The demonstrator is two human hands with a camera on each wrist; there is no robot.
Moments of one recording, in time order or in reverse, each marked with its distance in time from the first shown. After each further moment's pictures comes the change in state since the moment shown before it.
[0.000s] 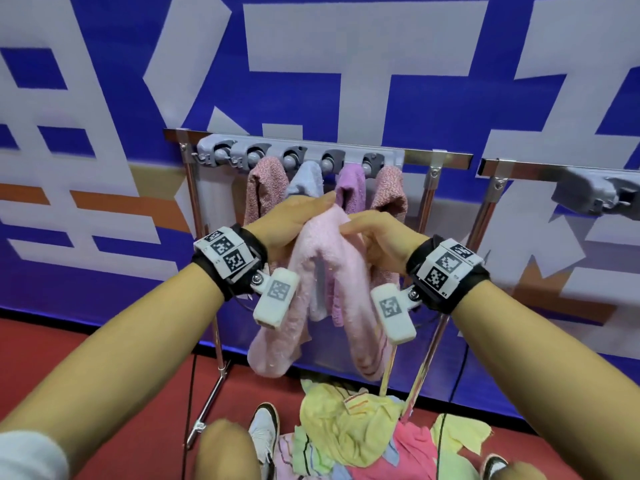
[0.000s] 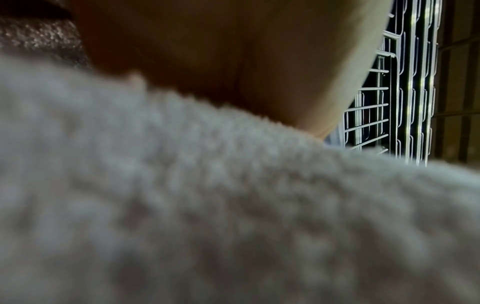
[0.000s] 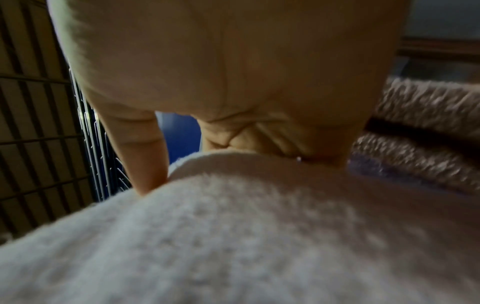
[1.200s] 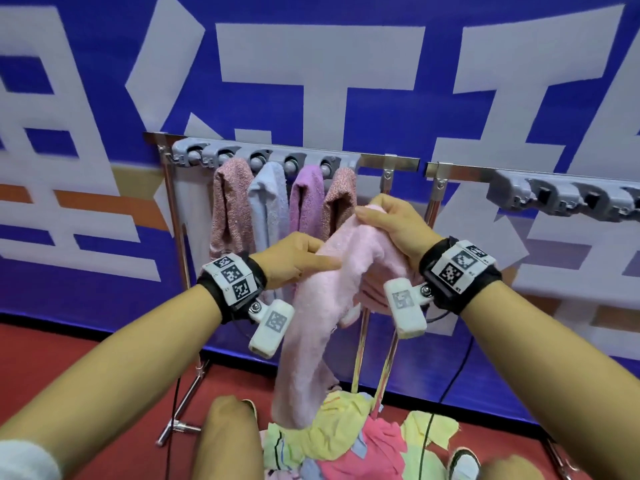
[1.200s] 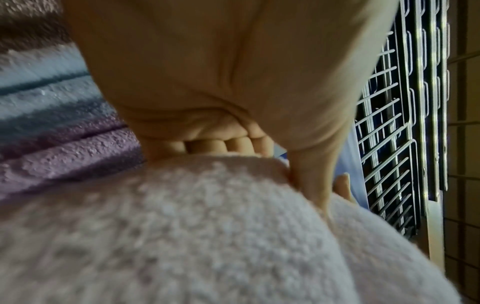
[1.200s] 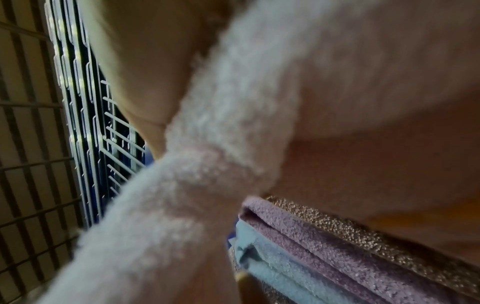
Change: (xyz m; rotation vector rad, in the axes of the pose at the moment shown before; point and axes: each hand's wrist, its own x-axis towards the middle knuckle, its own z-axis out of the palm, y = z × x) left_hand -0.012 -0.051 0.076 0.259 -0.069 -0.099; right_hand -0.080 -0.004 -0.079 -0.194 0.223 -0.323
